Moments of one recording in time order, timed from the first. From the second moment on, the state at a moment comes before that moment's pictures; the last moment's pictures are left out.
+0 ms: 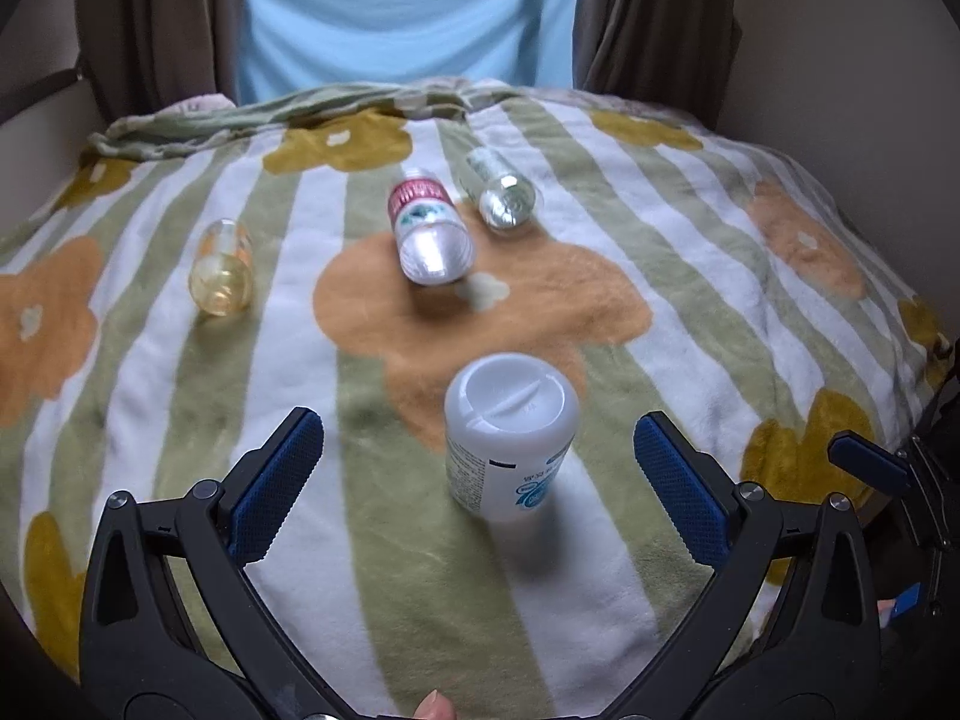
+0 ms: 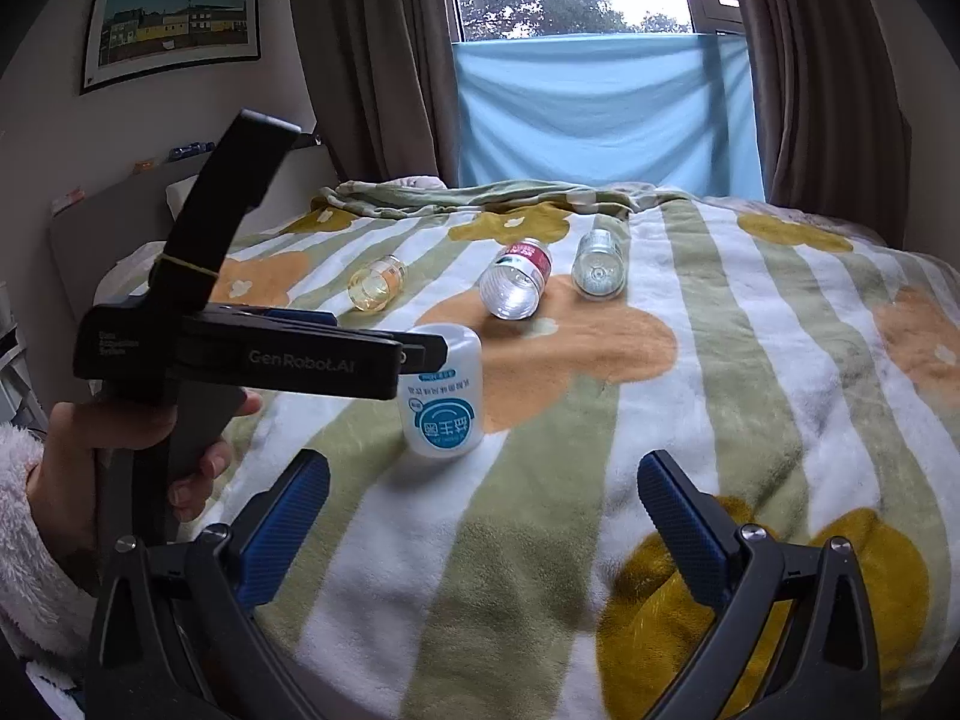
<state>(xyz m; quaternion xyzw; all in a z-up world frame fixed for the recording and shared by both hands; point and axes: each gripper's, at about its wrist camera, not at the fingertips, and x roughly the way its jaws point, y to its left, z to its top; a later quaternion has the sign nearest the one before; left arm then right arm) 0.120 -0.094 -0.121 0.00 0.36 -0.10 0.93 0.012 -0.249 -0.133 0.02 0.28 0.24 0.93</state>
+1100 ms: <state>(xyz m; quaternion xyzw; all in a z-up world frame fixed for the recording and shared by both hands) -0.004 0.009 -0.011 -0.01 0.15 -0.03 0.99 -0.013 -0.226 0.004 0.02 0.14 0.04 0.99</state>
